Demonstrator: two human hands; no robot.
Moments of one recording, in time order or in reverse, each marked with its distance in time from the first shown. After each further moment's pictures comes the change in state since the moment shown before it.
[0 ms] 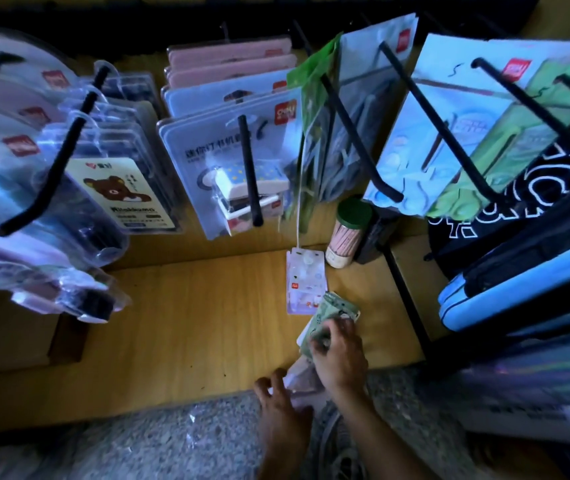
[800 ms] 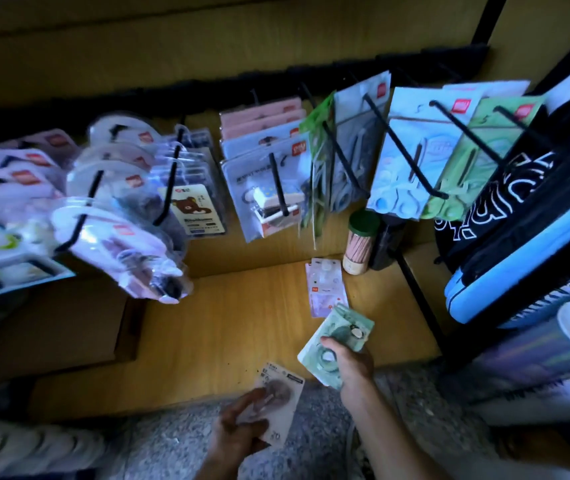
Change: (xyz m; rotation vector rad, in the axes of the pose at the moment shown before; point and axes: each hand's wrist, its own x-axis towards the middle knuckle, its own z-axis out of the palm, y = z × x) left_hand -0.047 -0.030 -0.134 -0.671 -0.116 -0.390; right_hand -0.038 -0.043 -0.029 1.194 -0.097 0.730
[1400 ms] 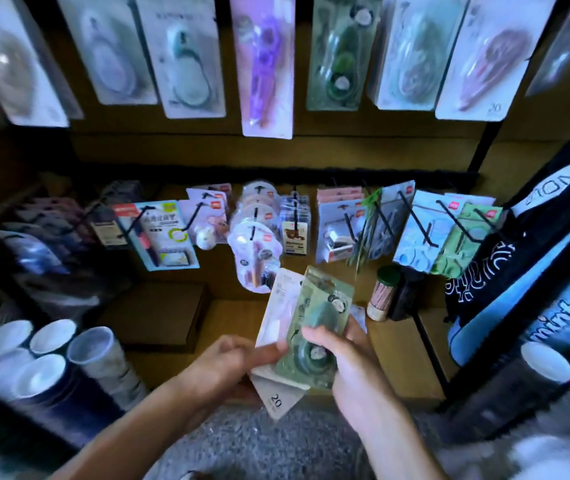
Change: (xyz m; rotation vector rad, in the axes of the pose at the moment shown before) left_hand -0.217 0.137 -0.083 0.123 -0.307 0.313; right_hand -0.304 -0.083 -0.018 0.019 -0.820 -0.331
